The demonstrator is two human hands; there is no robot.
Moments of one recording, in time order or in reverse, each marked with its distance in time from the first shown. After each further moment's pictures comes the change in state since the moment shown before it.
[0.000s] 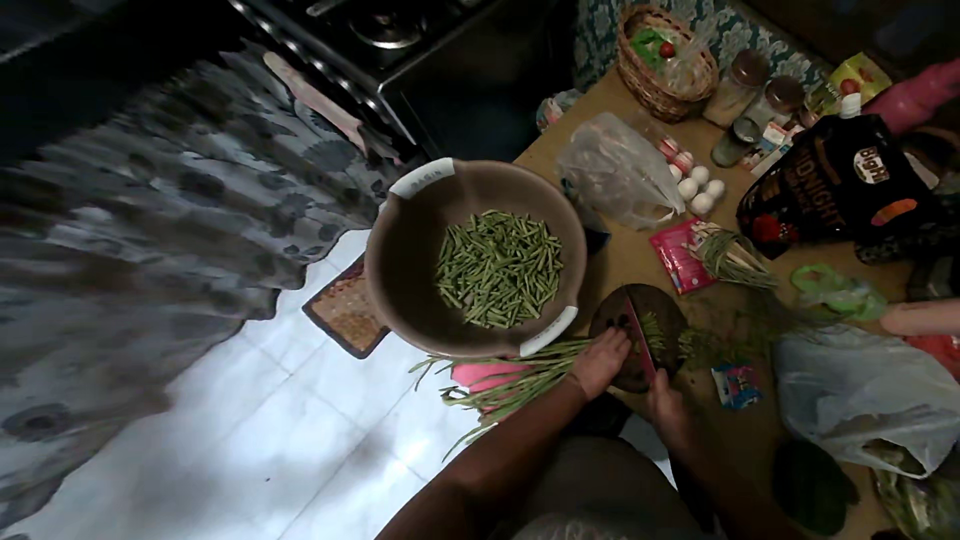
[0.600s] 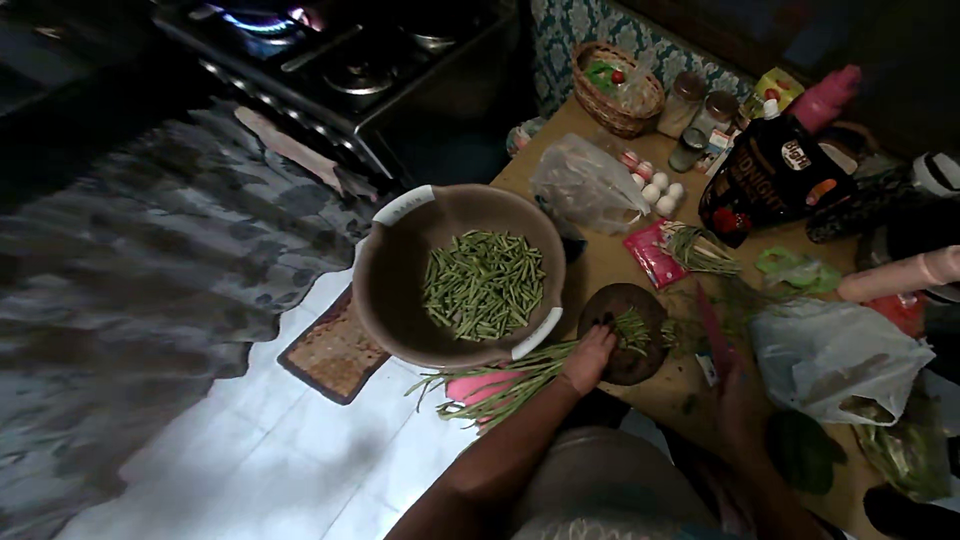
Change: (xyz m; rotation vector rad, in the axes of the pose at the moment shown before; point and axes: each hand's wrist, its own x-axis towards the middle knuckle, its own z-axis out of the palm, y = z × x) left_hand -0.001 0.002 -0.004 0.004 -0.017 -0.008; right_hand -0.017 0.108 -0.014 0.110 0.566 0.142
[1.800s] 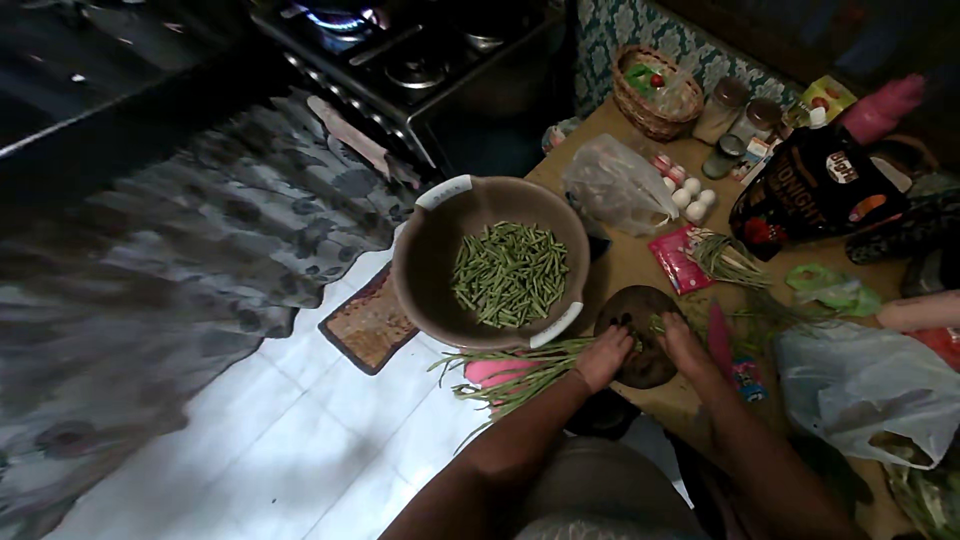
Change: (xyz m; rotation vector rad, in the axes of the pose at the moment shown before) left_hand -0.003 0.001 0.001 0.023 0.061 0.038; right_hand 0.082 -0.123 0.023 -0.158 -0.361 -0.498
